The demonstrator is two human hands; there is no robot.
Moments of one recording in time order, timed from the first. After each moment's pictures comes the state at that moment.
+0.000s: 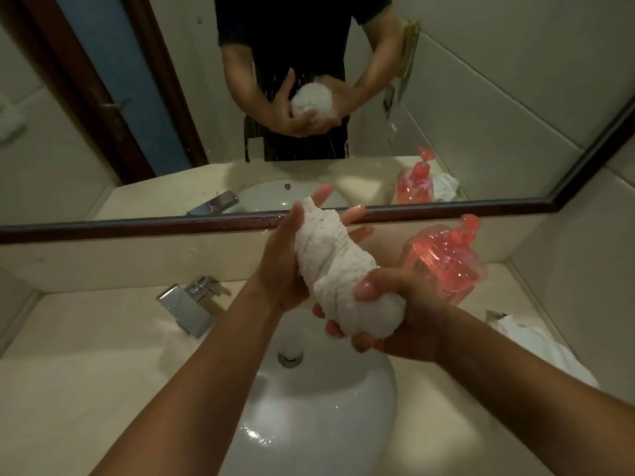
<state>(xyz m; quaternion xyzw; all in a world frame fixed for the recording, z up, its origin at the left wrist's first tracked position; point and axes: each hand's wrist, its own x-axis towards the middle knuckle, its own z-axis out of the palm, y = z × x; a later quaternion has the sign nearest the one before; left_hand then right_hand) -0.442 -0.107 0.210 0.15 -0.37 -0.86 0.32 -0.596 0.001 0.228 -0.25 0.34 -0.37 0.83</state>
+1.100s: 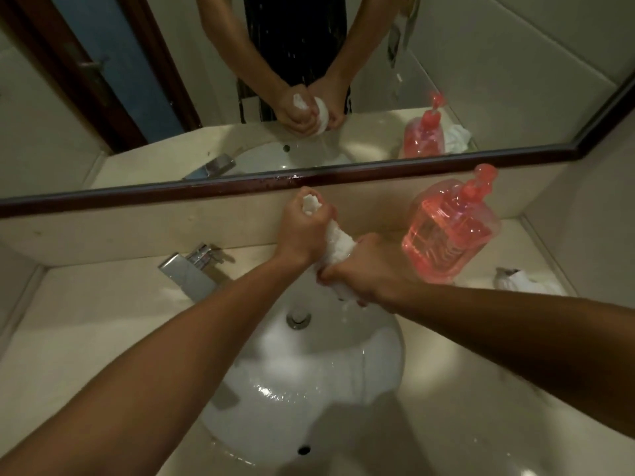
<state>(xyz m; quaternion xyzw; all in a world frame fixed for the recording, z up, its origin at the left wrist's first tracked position) -0.464 -0.120 0.157 0.50 -0.58 -0.50 0.41 -0.566 -0.037 0.156 -0.40 0.75 -0.29 0.45</state>
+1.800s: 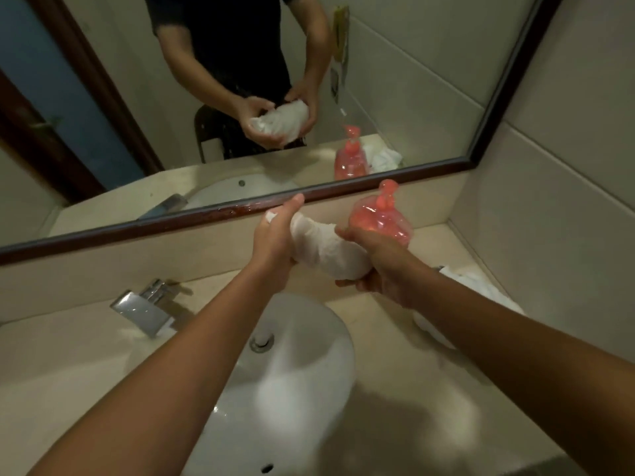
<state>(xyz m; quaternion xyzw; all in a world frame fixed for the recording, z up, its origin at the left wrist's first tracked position) -0.521 -0.078 0.189 0.49 -0.43 -0.67 0.36 -0.660 0.033 0.204 -0.25 0.65 -0.46 0.55</state>
